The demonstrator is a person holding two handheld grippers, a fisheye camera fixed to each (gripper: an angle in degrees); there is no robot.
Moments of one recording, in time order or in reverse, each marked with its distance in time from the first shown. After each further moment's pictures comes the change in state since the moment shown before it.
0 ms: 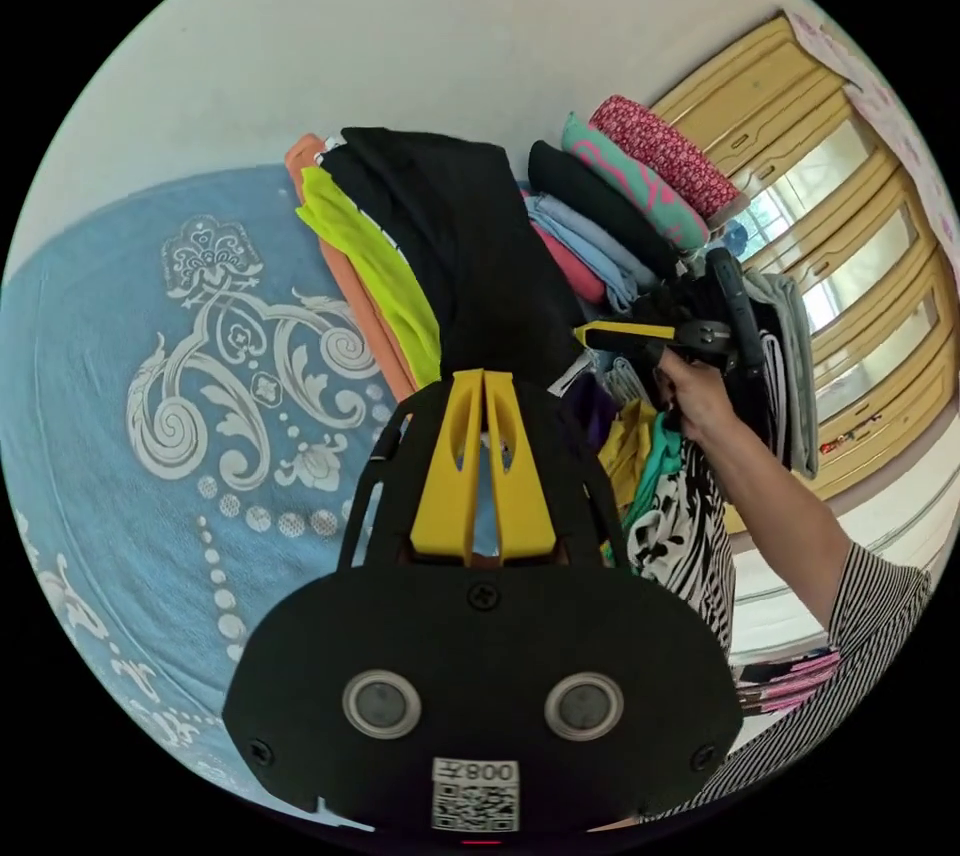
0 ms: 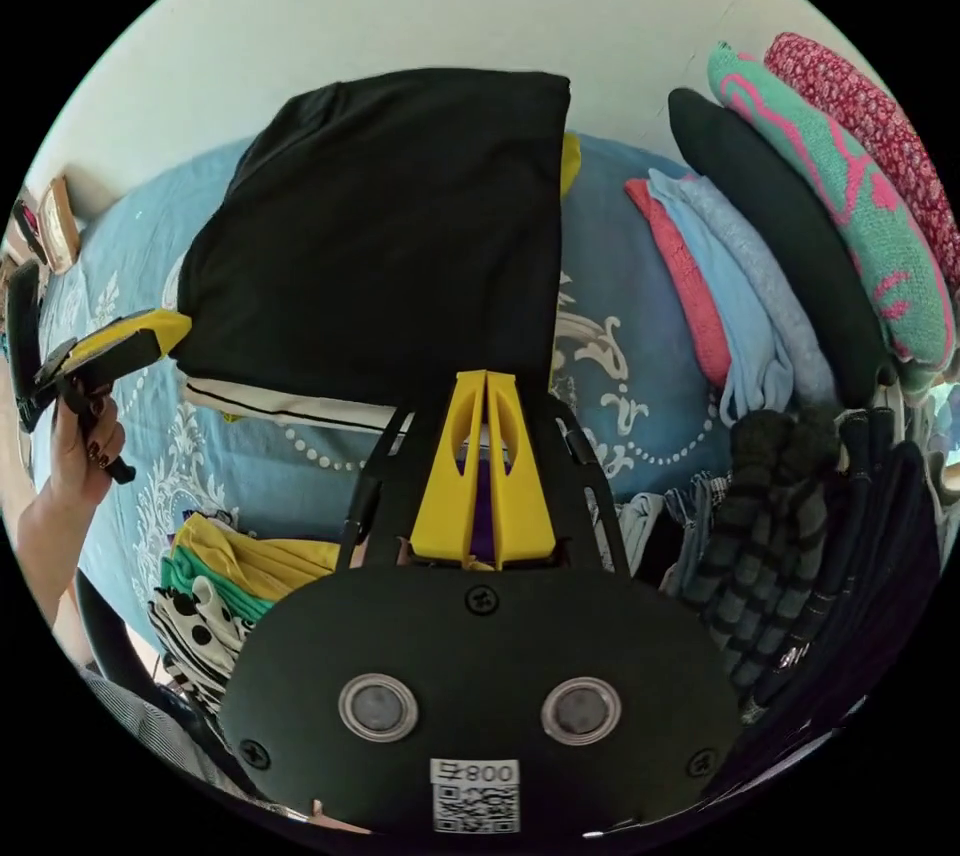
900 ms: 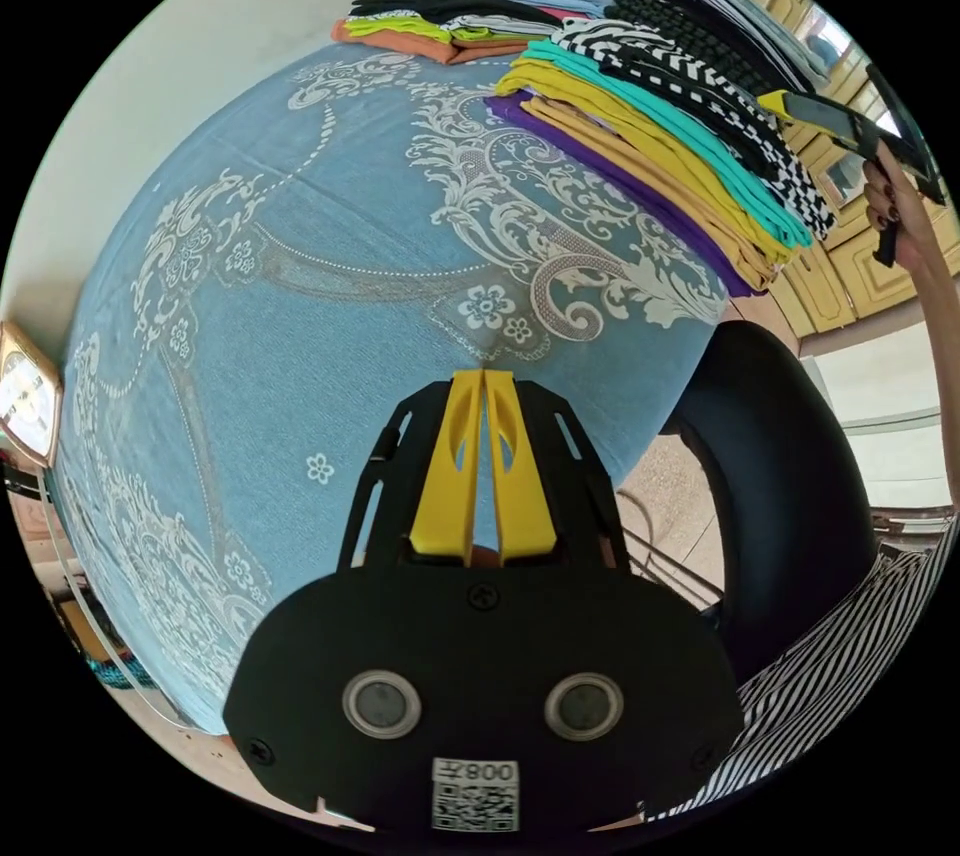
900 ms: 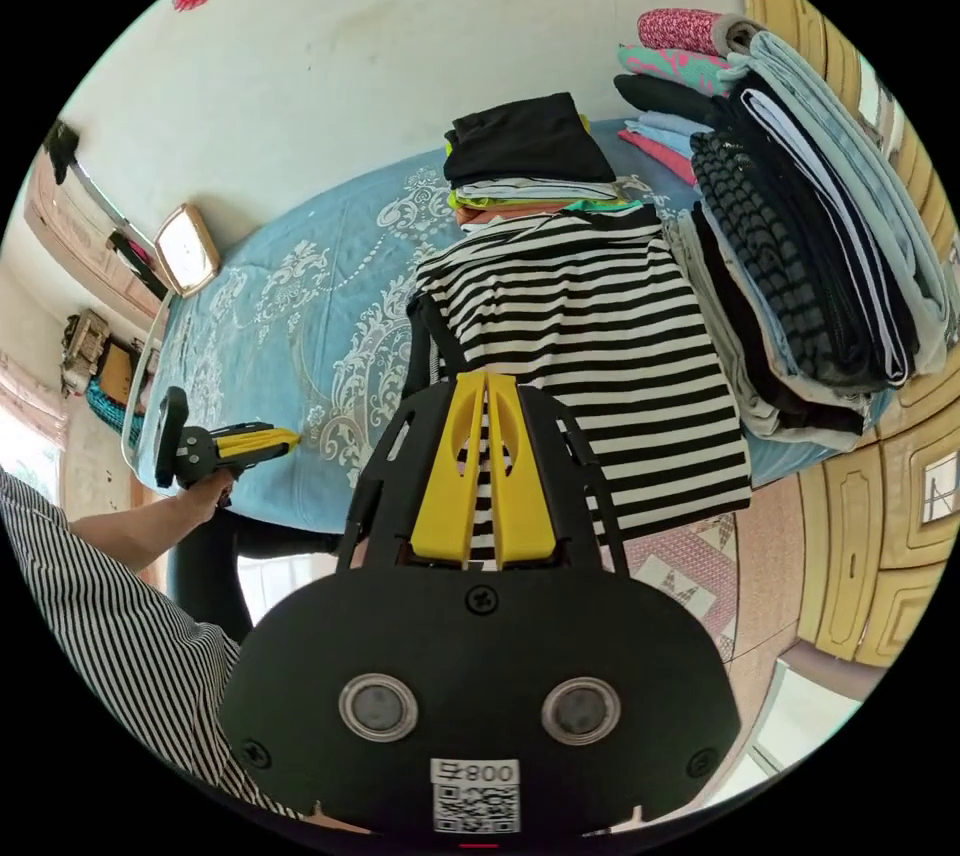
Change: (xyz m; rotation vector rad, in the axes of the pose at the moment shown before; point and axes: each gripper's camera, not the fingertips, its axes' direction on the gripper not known) left arm 0.214 0.372 -0.160 -0.408 -0.505 0.210; right arm -0.102 0.437 -0.280 0.188 -0.307 0.187
